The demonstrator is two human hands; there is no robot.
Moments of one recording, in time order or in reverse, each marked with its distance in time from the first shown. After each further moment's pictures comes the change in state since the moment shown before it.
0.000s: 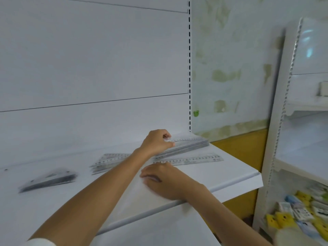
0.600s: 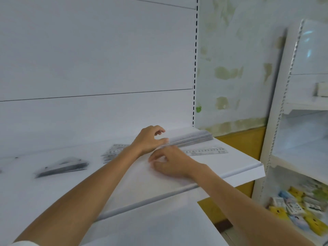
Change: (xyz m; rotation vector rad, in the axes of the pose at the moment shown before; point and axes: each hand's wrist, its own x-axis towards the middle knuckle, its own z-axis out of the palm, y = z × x) left_hand -0.037 -0.027 -0.027 -0.021 0.016 0.088; right_hand 0.012 -0.003 -0.006 0.101 0.027 0.177
